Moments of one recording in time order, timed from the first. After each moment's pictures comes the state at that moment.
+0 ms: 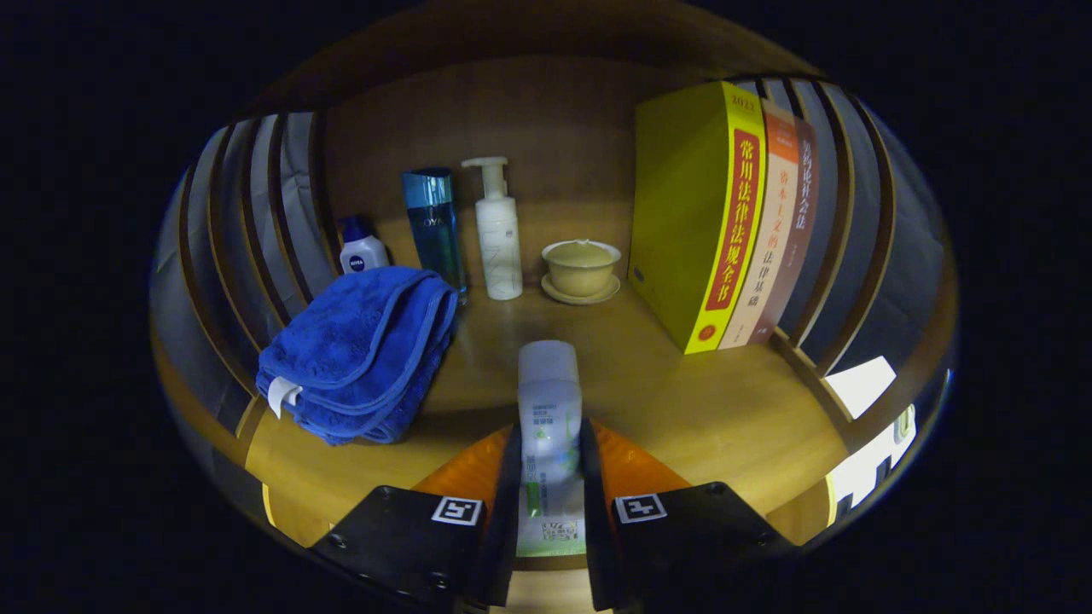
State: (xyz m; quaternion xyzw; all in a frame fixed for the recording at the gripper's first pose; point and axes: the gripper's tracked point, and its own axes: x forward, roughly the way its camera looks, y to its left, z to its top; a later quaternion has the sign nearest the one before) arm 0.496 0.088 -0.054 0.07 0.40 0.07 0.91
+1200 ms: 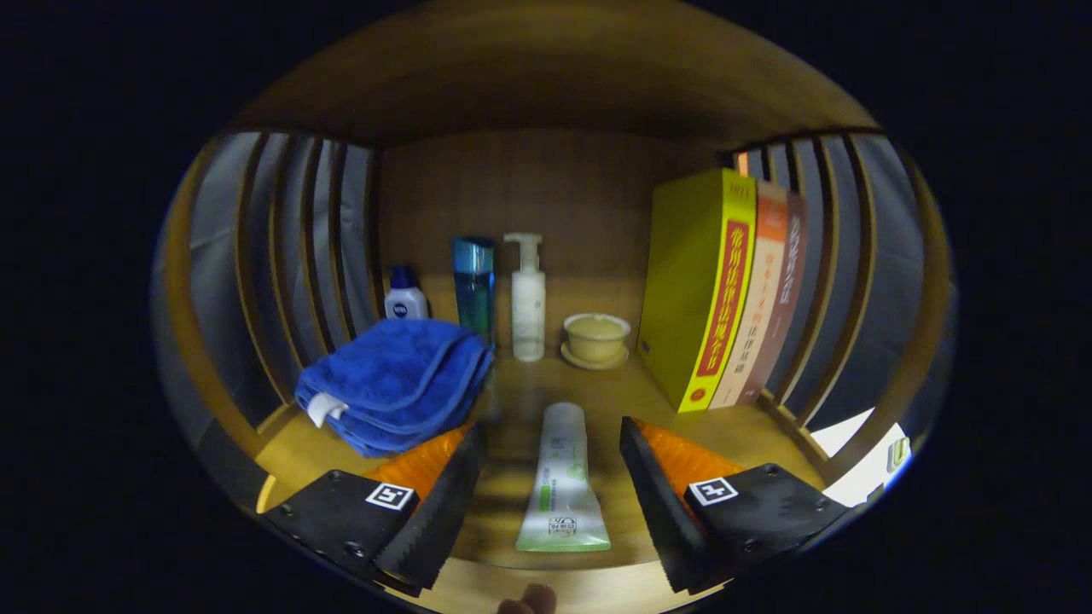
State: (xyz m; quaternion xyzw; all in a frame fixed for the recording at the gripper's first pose) arm 0.489 0.084 0.027 0.05 0.26 0.09 0.96
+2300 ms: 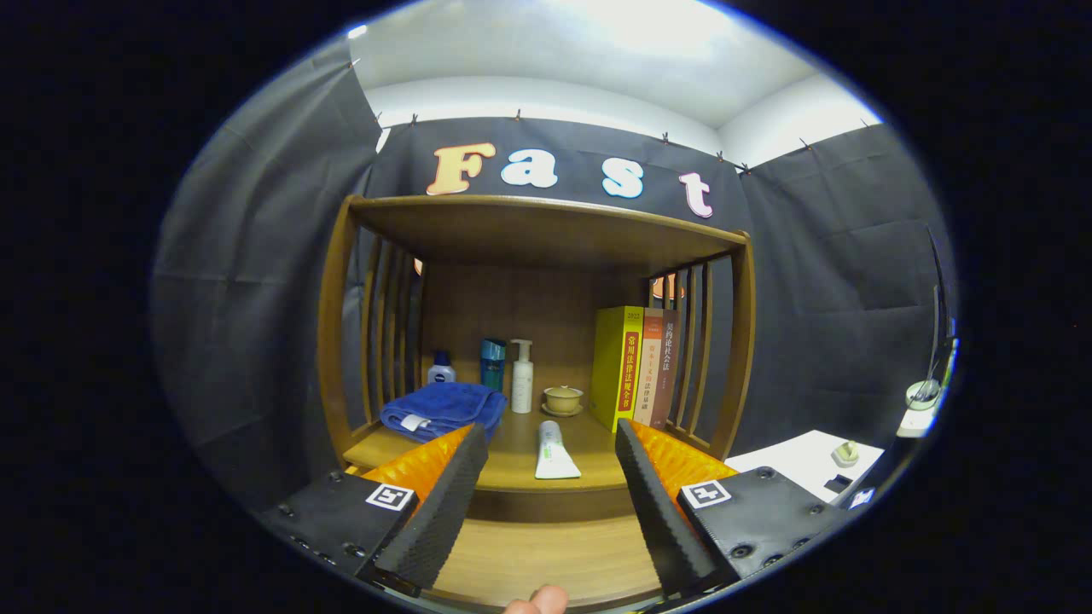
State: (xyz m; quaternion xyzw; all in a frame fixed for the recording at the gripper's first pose) arm 0.283 0.069 0.132 0.04 0.08 0.03 1.00
